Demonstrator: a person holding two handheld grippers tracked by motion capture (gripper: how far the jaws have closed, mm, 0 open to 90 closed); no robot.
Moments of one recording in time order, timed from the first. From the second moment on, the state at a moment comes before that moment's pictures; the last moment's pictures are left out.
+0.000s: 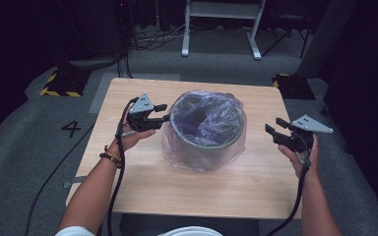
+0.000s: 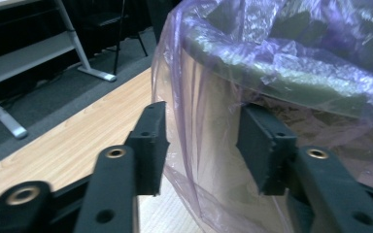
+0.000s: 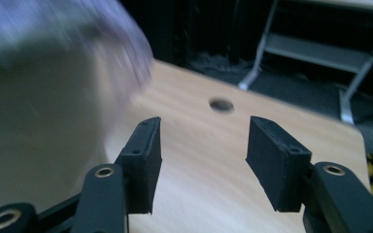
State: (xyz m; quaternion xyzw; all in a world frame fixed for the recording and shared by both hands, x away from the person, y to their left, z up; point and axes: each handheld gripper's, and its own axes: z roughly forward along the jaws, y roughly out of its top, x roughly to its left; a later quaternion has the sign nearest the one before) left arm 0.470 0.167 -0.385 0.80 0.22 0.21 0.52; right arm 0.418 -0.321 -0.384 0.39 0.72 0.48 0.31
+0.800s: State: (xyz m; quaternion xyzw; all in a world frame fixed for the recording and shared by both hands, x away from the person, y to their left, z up) left arm 0.475 0.150 -0.393 0.82 0.18 0.19 0.51; right arm 0.489 -0.221 -0.326 0.31 0.78 0.51 0.21
